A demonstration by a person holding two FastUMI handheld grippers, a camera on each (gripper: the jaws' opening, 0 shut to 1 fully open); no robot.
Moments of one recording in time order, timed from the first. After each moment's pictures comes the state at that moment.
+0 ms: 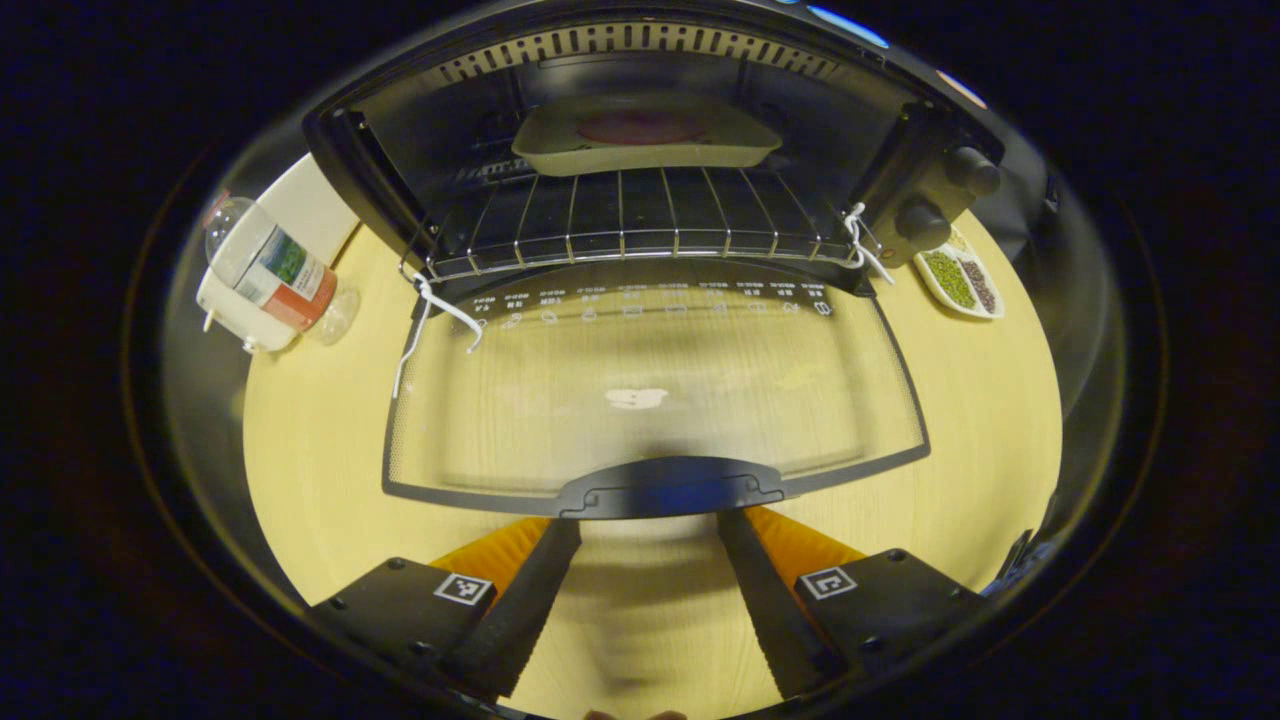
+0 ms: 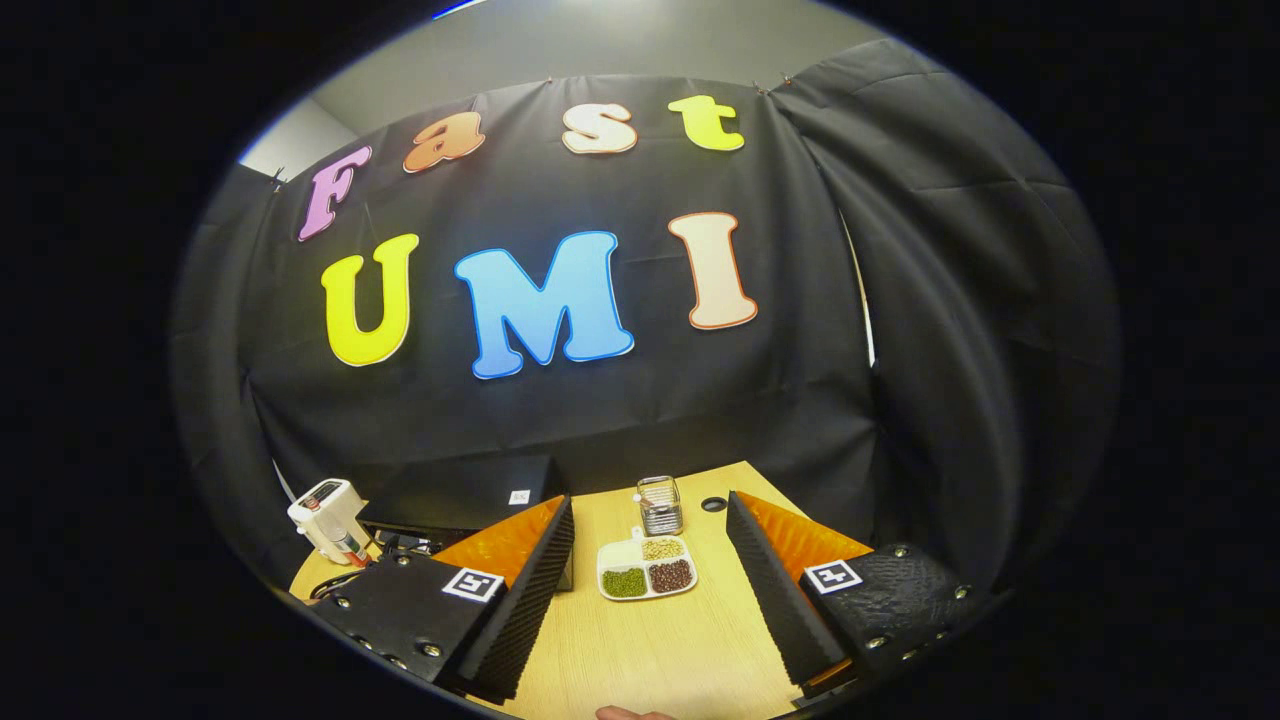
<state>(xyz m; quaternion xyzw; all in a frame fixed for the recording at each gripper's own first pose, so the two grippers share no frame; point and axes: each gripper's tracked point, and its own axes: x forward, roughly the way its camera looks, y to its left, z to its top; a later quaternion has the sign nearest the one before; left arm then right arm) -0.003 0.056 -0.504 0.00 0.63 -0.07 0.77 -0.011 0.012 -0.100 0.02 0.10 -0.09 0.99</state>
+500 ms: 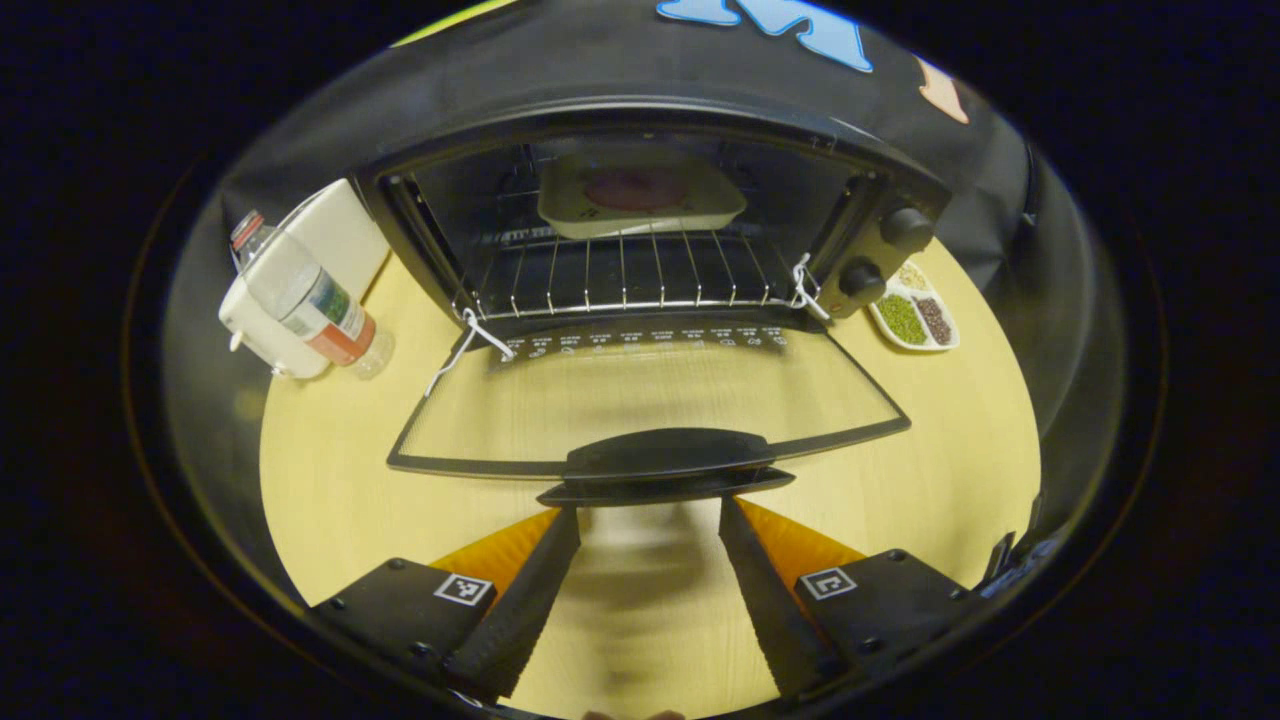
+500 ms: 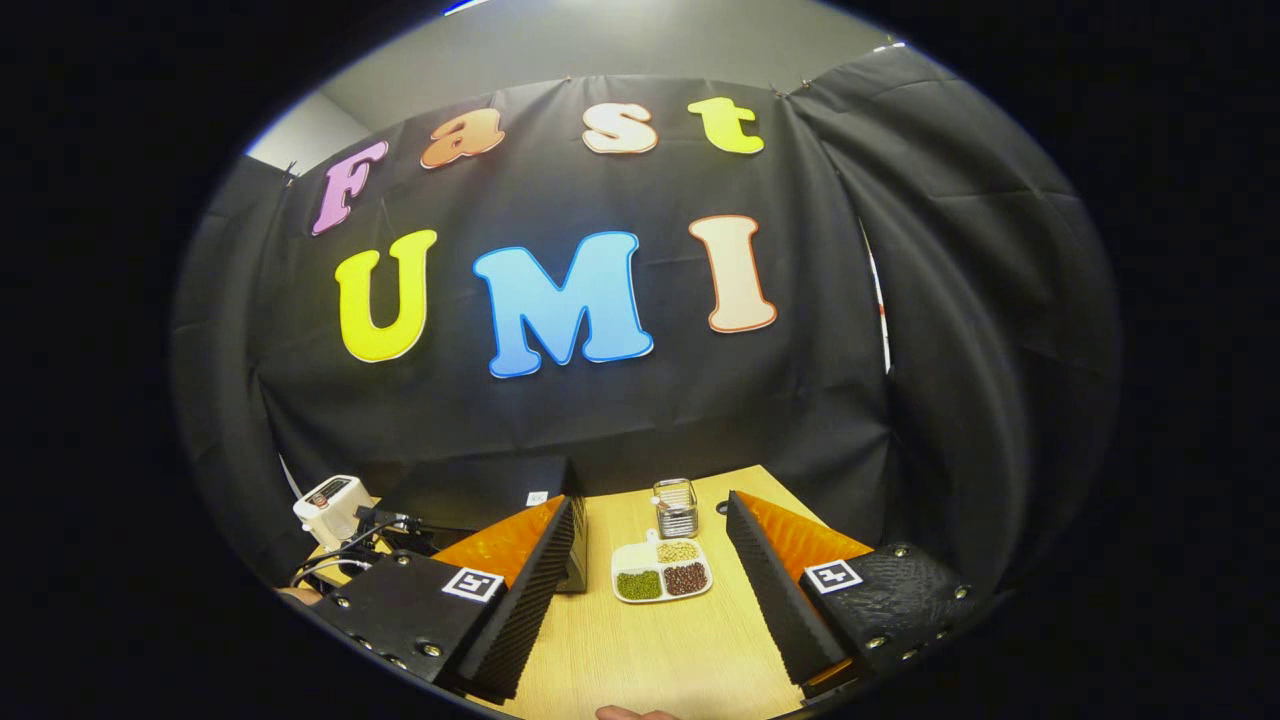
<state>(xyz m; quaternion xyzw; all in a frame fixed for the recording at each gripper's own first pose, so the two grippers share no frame) -0.002 0.059 -0.457 -0.01 0.58 -0.09 0.81 -0.005 0.036 -0.098 0.00 0.09 -0.07 0.99</state>
